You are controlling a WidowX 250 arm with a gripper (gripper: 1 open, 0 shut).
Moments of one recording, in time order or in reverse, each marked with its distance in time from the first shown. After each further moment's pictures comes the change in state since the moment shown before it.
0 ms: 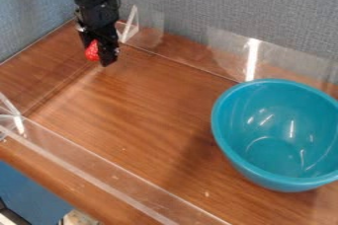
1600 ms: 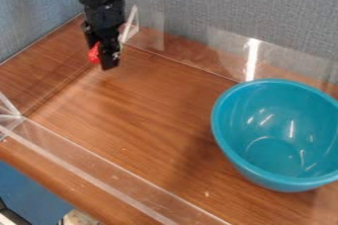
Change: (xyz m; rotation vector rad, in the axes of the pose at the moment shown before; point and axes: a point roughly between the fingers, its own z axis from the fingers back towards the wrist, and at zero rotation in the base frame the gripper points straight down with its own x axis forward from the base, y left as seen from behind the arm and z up) arm -0.011 -0.015 -0.006 -0.057 0.057 -0.211
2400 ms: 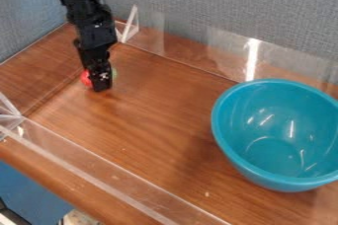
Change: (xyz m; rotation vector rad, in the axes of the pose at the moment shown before) arm -0.021 -0.026 -0.007 -0.054 -0.006 -0.083
